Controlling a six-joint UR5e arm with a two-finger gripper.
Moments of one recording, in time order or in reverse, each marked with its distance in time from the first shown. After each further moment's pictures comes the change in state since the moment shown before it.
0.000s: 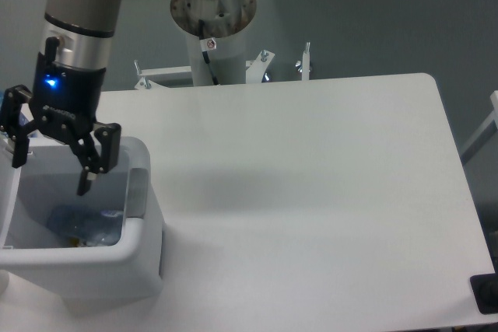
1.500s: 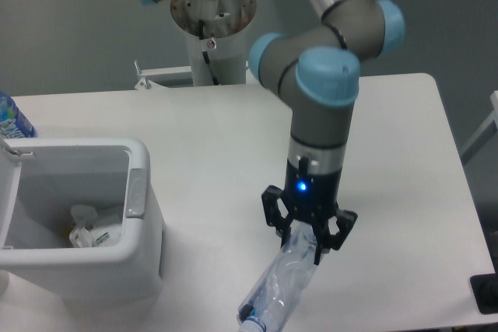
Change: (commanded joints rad) arm 0.229 -0.155 0.072 -0.012 -0.023 0.330
